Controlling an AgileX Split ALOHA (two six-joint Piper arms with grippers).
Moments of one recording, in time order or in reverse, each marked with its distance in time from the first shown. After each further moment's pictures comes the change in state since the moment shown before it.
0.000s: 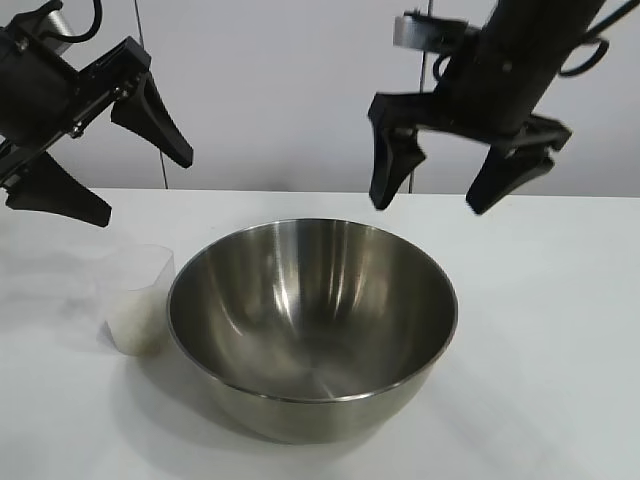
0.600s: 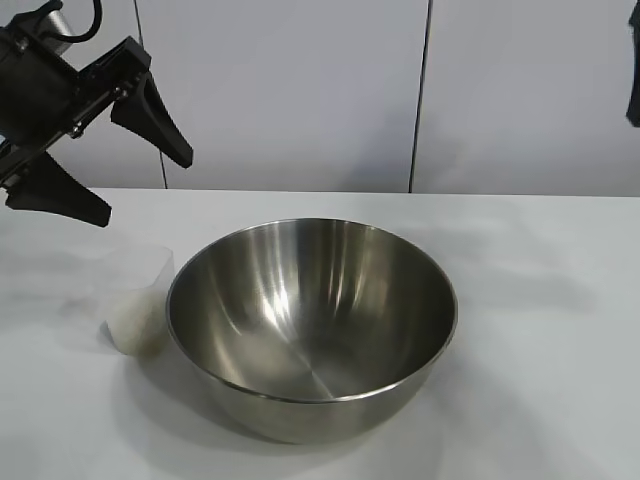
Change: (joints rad) left arm 0.000 0.000 0.000 0.000 0.000 0.000; right arm -0.445 -0.160 -0.089 -0.061 0.265 0.015
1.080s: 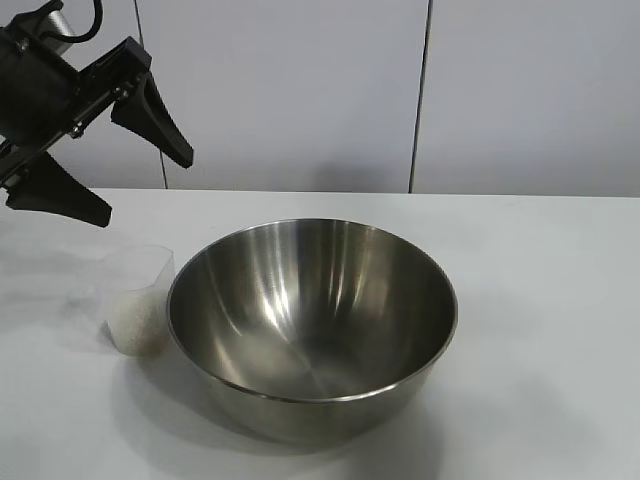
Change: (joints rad) left arm 0.000 0.000 0.000 0.000 0.000 0.000; right arm -0.001 -0.796 0.483 0.059 -0.060 -0.019
